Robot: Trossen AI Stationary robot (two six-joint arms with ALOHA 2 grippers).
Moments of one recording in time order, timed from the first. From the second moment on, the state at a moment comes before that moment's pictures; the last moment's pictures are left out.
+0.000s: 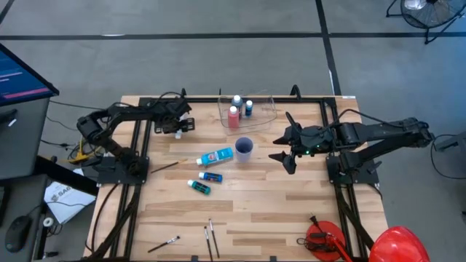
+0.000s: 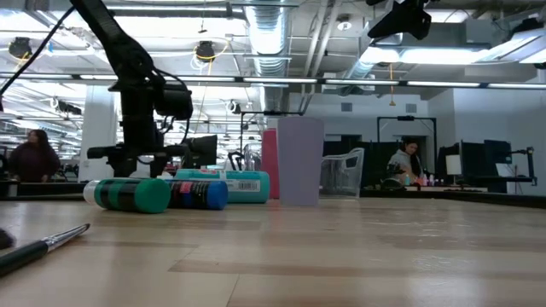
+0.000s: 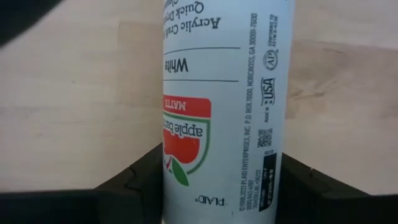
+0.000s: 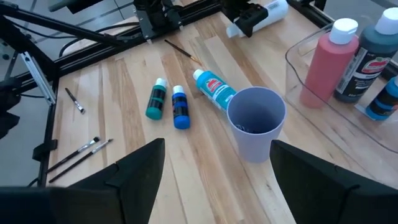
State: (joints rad) left arm 0.74 1.56 0.72 -0.55 -0.13 -0.89; right arm 0.15 1.07 1.04 -0.59 0.26 0.45
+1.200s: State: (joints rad) left arm 0.16 1.09 0.72 -0.74 0.42 -0.48; right arm 0.15 1.40 1.20 -0.18 -0.01 0.41
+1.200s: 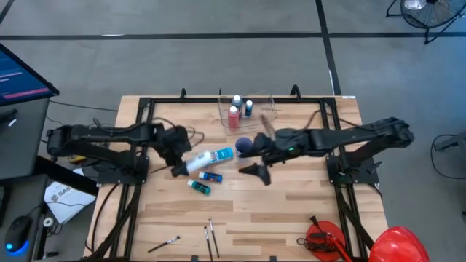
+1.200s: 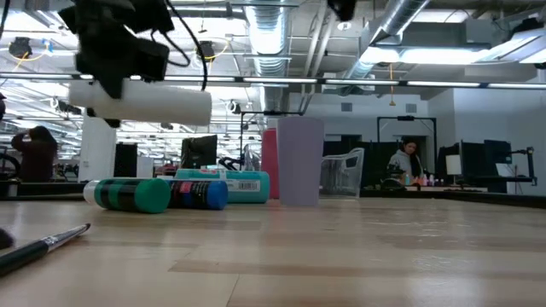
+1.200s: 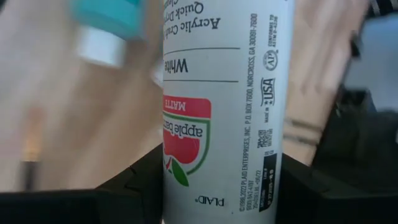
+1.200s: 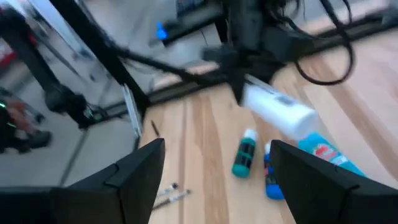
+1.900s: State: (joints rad) left arm -0.26 1.09 0.72 -0.50 0.32 -0.69; right arm 0.20 2.00 1.90 -0.67 -0.11 0.36
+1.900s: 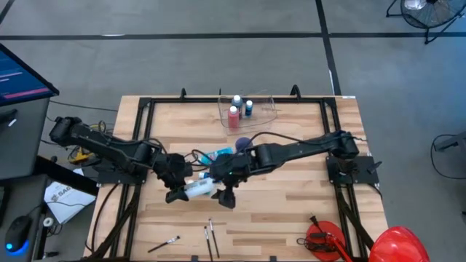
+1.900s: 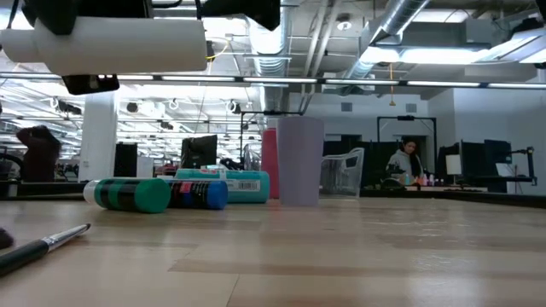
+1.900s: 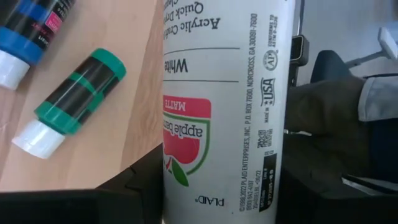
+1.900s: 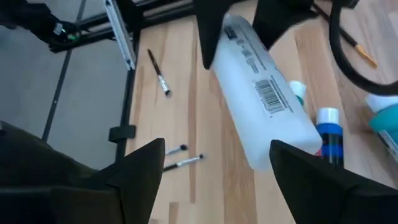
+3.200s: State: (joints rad) left arm -0.26 1.09 0.72 -0.25 0.31 -0.71; right arm 0.17 2.02 1.93 -0.70 -0.16 0.37
